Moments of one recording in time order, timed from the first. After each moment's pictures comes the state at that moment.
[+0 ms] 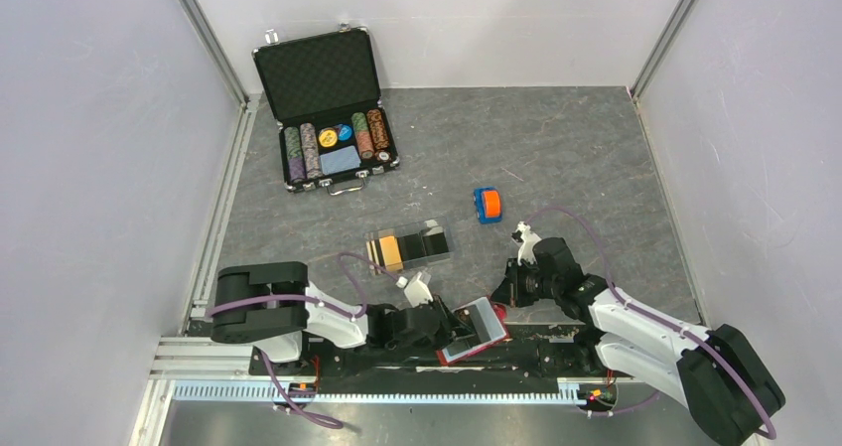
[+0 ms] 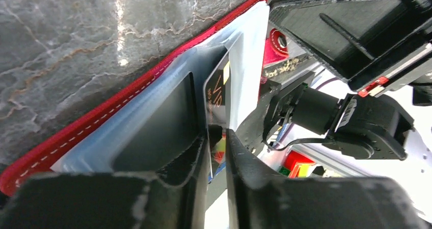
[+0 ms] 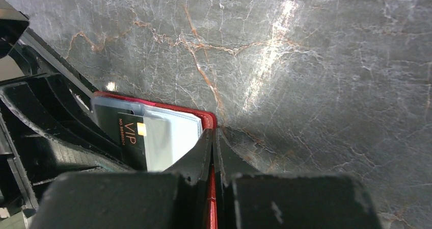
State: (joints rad) left arm -1.45 1.57 0.38 0.56 -0.28 -1.68; right arm 0.56 0.94 0.19 -0.05 -0.38 0.53
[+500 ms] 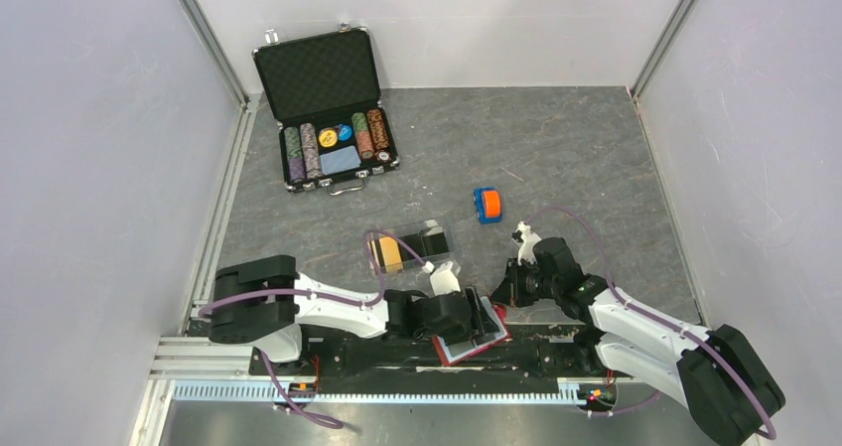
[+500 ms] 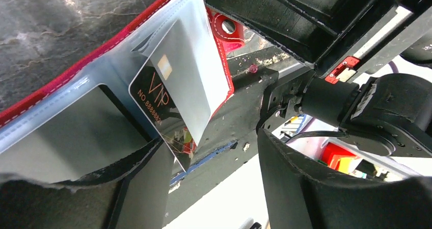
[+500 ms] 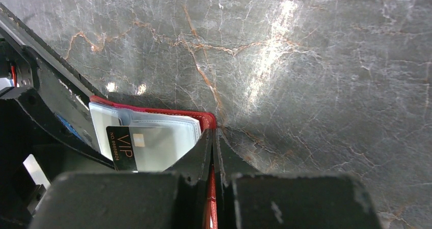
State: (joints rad) left arm -1.45 1.56 0.67 0.15 -0.23 -1.52; right arm 0.56 0.94 0.19 -0.05 -0.38 0.53
